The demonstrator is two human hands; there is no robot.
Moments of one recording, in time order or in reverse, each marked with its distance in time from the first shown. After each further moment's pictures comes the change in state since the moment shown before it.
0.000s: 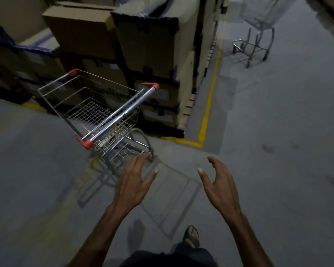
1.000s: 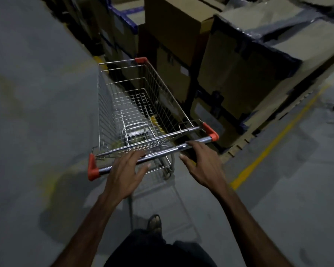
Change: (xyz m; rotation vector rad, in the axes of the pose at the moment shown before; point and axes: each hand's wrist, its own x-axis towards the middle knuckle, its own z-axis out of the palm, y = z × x) left_hand 0.203 -0.137 -0.021 0.245 0.236 -0.509; right_hand 0.384 -0.146 0.183 -0.316 -0.508 -0.786
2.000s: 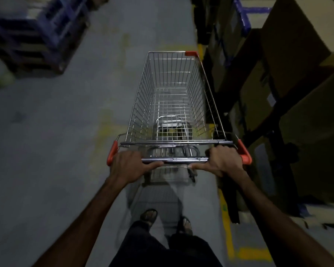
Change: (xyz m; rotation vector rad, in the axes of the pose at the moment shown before) left_hand 0.034 0.050 0.004 0.485 -0.042 -0.797; right_hand 0.219 0.039 0.012 -0.478 -0.453 -0.721
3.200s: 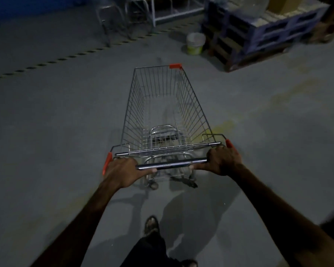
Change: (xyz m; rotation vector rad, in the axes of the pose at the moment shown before) left_hand -0.281 -0.188 0.058 -0.325 -0.121 -1.059; right_hand 0.124 -0.368 -0.027 -0.297 -0.060 -1.044
